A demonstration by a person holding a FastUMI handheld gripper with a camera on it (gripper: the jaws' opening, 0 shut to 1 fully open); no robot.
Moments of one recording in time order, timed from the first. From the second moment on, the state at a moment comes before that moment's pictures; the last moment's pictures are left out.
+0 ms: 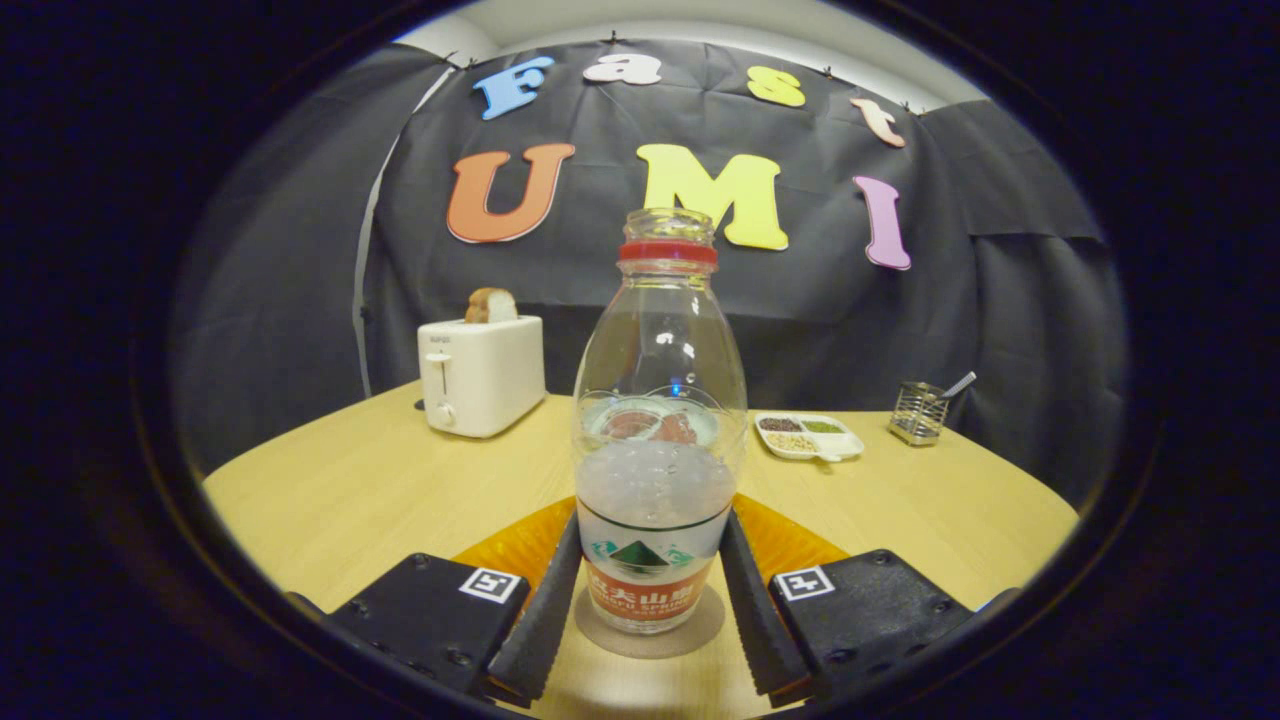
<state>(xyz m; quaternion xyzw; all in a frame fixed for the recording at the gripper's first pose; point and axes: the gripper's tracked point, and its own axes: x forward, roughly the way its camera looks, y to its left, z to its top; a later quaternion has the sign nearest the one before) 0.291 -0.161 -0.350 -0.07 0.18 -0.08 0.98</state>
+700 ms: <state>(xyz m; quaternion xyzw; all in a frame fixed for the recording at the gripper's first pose) 0.260 -0.151 -0.308 -0.04 0.15 -0.05 0.99</state>
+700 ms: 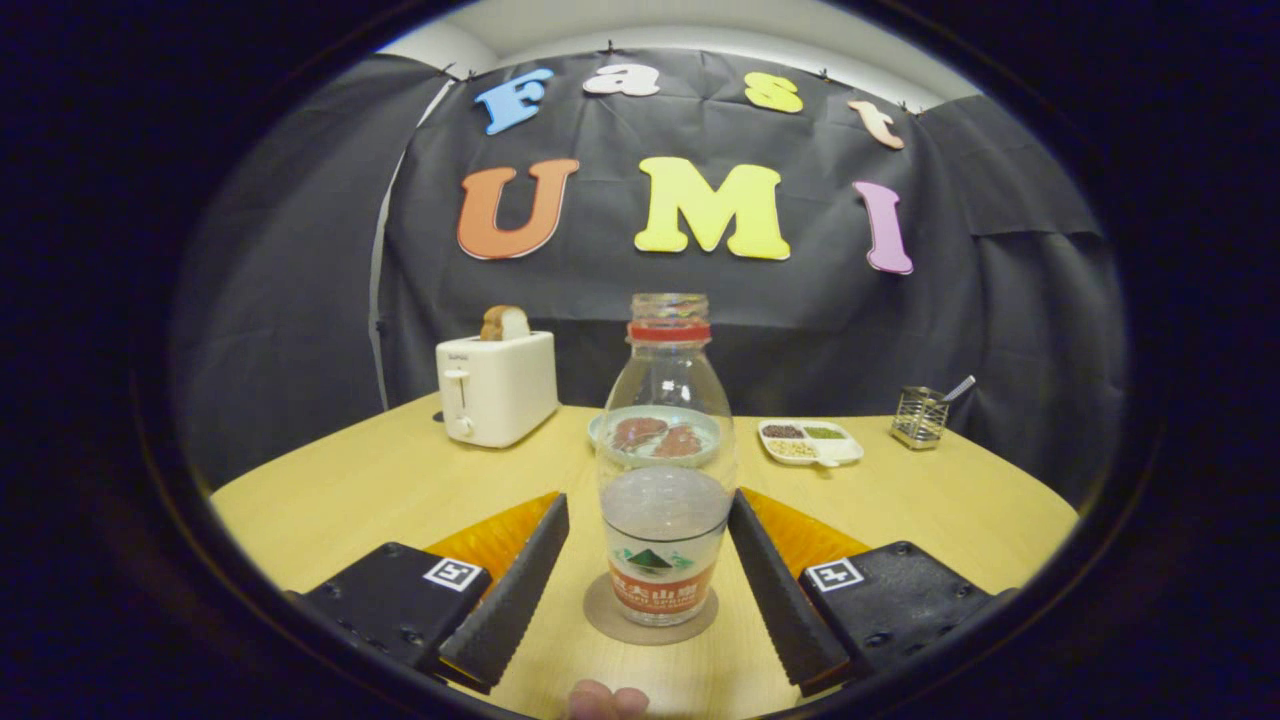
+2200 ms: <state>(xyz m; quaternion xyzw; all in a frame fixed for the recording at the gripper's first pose) -0.050 -0.093 -0.019 -0.02 0.01 -0.05 1.00</state>
